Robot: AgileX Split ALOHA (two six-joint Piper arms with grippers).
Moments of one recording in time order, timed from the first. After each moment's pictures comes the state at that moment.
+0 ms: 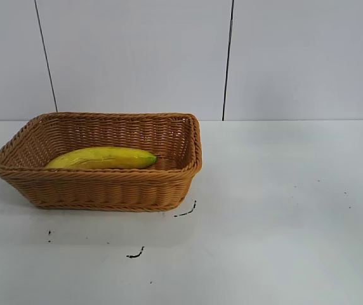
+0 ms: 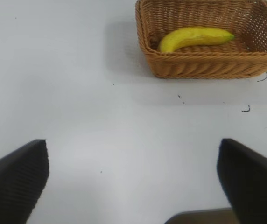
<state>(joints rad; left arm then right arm) -0.02 0.00 -0.49 -0.06 1.07 0.06 0.03 0.84 -0.85 0.06 1.12 -0.10</state>
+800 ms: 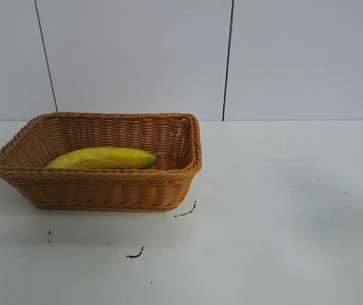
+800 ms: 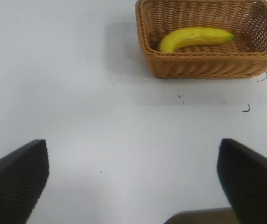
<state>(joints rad) -0.02 0.00 -0.49 -0.06 1.07 0.06 0.03 0.09 -0.50 0.06 1.02 -0.09</state>
